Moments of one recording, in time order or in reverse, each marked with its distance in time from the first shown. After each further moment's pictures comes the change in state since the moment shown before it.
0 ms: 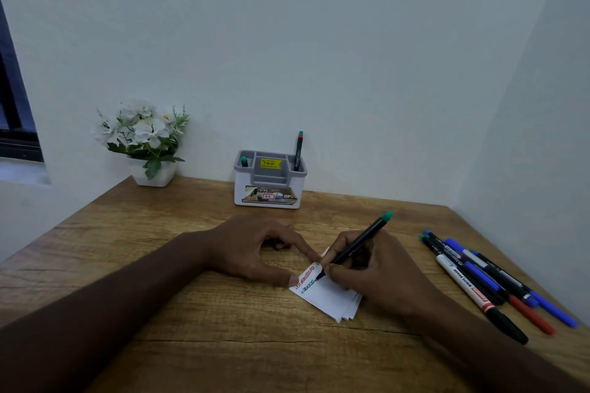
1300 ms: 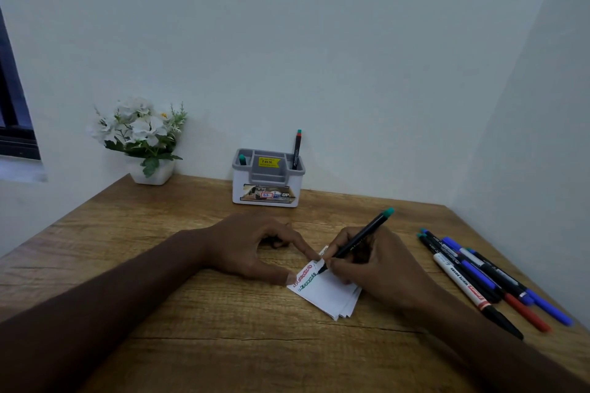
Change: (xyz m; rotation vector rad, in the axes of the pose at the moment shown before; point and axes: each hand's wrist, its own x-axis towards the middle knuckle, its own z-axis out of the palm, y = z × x) left_hand 0.000 0.002 -0.002 -0.018 -0.030 -0.007; right_hand 0.005 0.007 -0.003 -0.015 0.022 0.038
